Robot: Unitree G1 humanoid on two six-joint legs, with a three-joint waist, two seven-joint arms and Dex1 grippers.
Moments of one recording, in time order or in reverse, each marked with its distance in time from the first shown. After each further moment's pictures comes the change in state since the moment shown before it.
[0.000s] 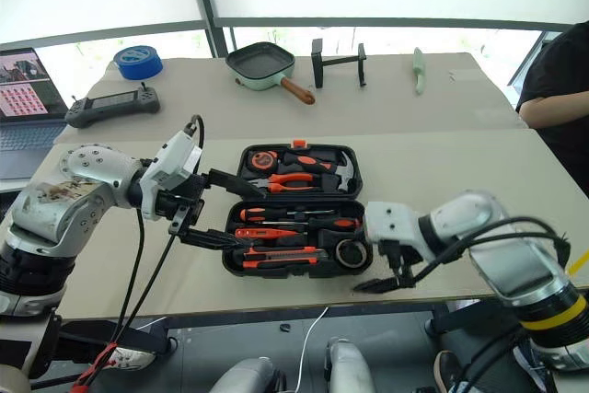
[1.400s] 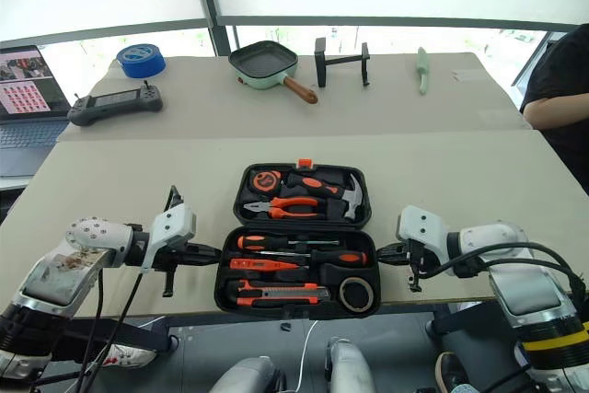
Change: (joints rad) left arm 0.413 0.009 0.026 0.047 0.290 -0.139 0.125; right arm 0.275 0.102 -0.124 0.189 -0.111 -0.232 -0.114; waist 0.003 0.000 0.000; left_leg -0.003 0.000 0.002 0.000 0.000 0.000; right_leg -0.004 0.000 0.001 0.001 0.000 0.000
